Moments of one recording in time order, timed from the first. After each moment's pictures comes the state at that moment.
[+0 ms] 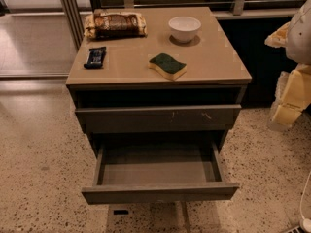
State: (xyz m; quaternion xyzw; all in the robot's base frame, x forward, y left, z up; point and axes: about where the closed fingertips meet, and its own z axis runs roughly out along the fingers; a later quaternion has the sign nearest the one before) arm 0.438 -0.216 0.977 -0.60 0.78 -0.04 0.16
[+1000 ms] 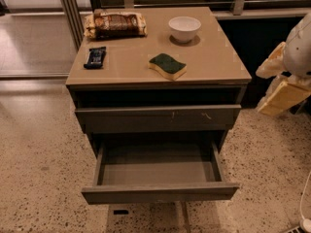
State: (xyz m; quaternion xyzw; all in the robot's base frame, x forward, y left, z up) arm 0.444 -0.220 0.955 -0.60 0.78 -0.03 0.18
